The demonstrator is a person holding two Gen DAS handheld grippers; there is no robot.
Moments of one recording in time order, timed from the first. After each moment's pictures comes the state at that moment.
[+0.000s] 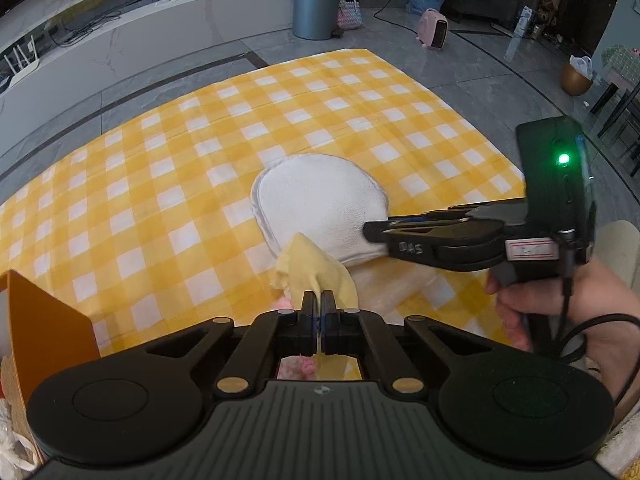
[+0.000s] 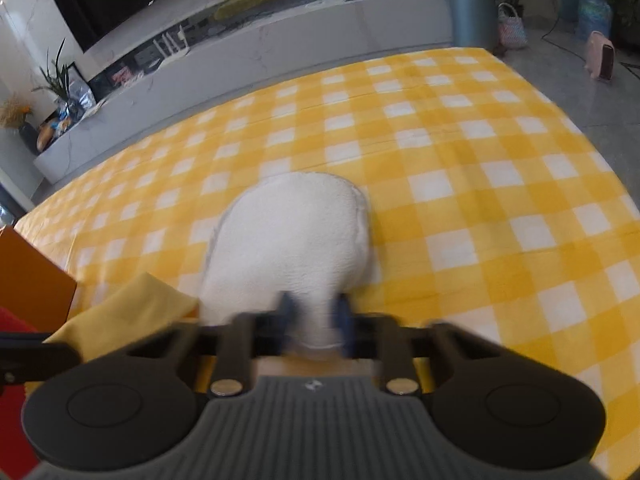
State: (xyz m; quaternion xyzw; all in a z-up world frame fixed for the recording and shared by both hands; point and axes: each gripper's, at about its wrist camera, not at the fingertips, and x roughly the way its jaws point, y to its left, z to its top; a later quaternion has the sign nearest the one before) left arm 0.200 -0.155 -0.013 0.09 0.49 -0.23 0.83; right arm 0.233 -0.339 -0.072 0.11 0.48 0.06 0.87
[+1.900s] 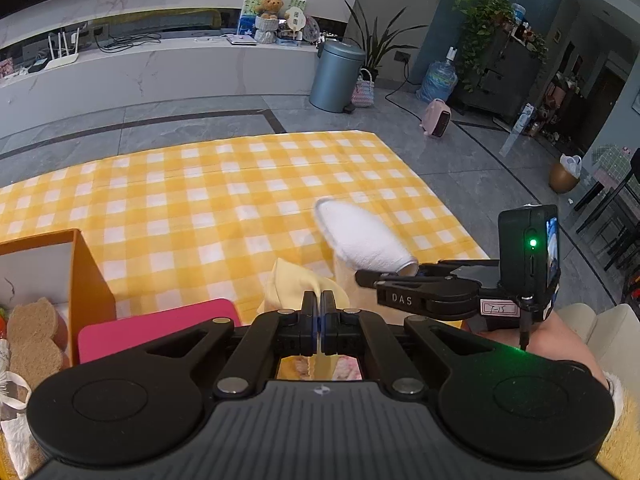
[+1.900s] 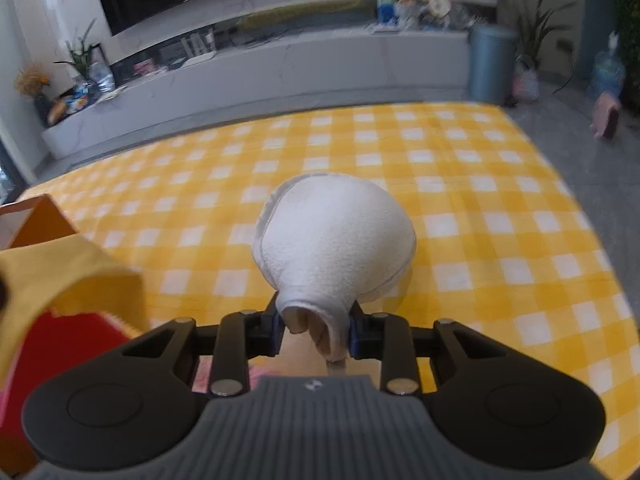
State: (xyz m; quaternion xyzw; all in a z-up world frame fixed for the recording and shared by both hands) left arm 0.151 -0.101 0.038 -0.03 0.42 -0.23 0.88; right arm 0.201 -0.320 -0.029 0.06 0.44 0.08 0.89
